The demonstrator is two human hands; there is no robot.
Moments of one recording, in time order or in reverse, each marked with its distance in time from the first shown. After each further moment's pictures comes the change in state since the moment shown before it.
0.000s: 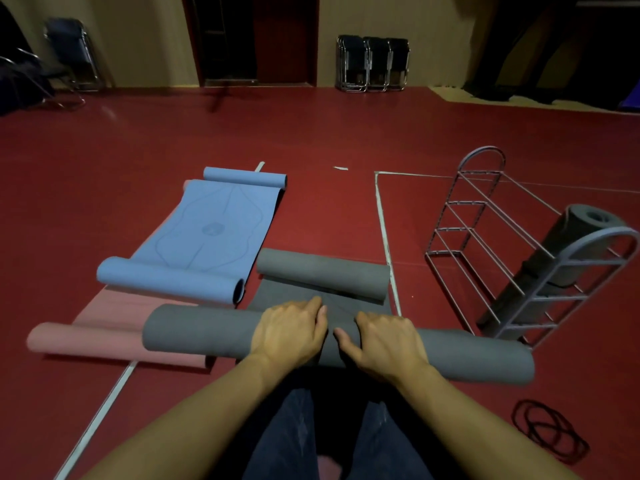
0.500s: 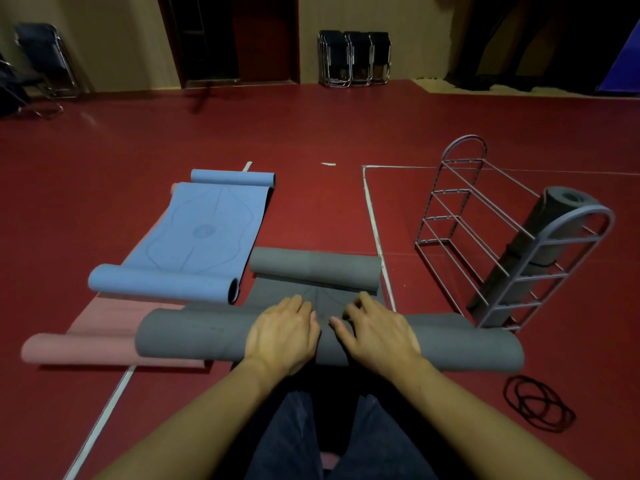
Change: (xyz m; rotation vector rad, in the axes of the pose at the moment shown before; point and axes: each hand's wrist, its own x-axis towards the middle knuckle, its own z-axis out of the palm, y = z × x) left_hand -0.024 0.000 0.006 0.086 0.066 0.070; right_hand -0.016 -0.010 -0.010 0.139 -0.023 0.053
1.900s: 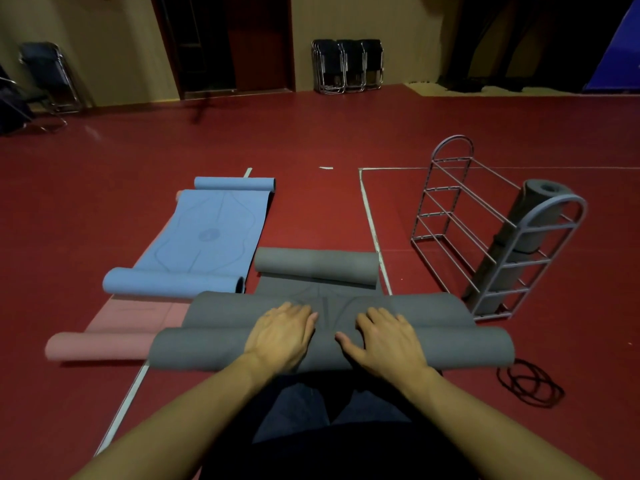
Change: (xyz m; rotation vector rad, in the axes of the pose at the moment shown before) left_hand -0.046 0.004 -0.038 -0.043 -0.273 0.029; right_hand -0.071 -0.015 -0.010 -0.076 0.096 0.054
